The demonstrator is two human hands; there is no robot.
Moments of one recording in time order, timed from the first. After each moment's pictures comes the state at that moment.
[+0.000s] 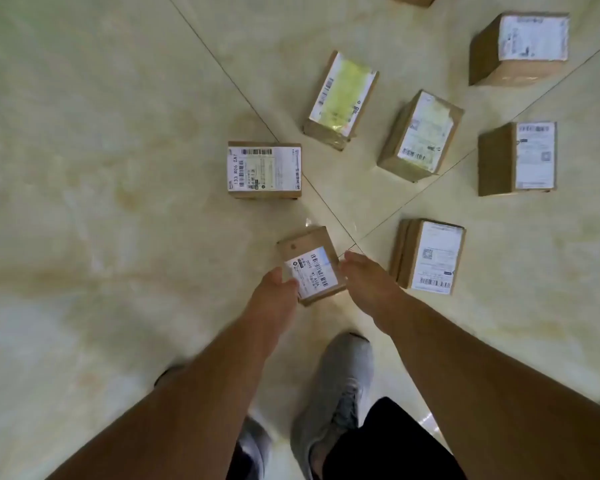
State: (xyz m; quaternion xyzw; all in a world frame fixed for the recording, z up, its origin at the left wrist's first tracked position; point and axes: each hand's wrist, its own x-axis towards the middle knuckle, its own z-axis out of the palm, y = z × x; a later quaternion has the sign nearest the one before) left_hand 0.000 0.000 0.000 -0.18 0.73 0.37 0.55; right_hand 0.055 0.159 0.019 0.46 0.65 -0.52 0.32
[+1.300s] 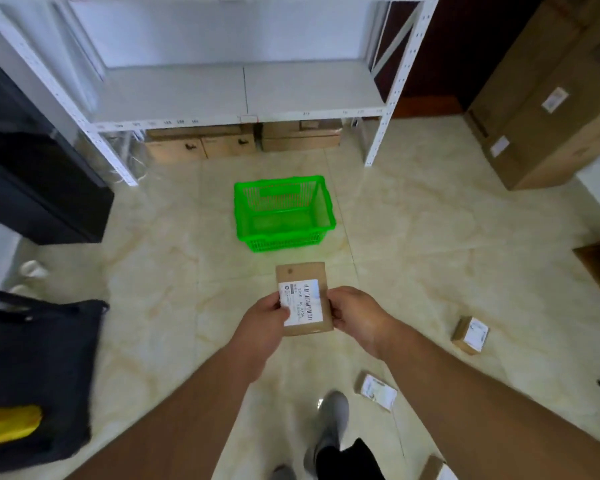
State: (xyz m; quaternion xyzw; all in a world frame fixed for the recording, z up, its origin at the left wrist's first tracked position) left_hand -0.281 -0.315 0.658 -0.22 0.67 0.66 0.26; right_hand -0.310 -0.132 0.681 0.25 0.67 -0.62 0.31
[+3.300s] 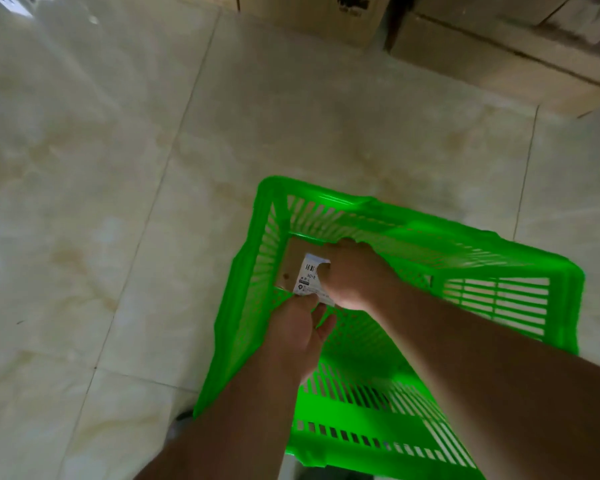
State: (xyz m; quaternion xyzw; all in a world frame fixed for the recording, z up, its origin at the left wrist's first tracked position) left_hand -0.914 -0.396 0.026 -0.58 0.20 0.78 0.13; right_hand -1.028 -0.339 0.045 -0.22 0.88 0.02 0.42
